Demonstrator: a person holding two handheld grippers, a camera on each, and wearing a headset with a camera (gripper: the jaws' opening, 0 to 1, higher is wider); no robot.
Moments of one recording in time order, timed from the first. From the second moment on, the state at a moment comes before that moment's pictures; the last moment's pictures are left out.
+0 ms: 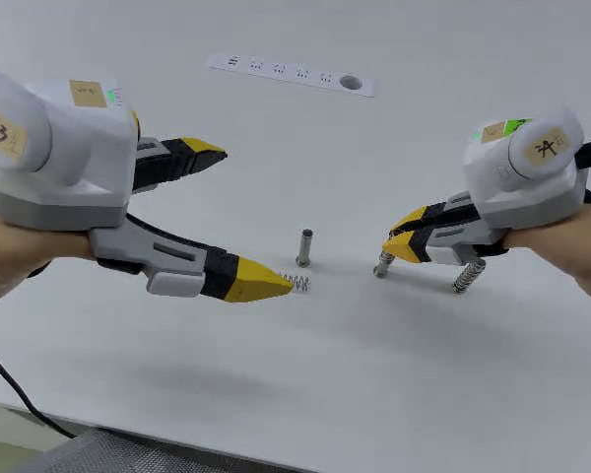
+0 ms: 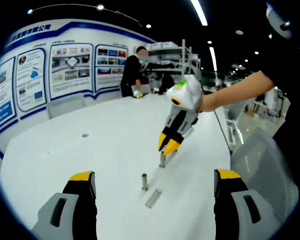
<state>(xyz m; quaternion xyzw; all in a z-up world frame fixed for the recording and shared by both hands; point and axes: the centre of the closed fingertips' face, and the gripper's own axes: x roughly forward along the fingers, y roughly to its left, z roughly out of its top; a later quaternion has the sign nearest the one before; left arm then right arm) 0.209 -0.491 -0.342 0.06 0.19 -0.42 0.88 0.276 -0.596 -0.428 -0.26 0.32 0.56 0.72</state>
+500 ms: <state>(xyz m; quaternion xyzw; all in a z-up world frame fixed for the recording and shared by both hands) 0.209 -0.485 -0.341 0.05 0.19 -0.41 0.89 0.273 -0.596 -0.445 -0.28 0.32 0.56 0.71</state>
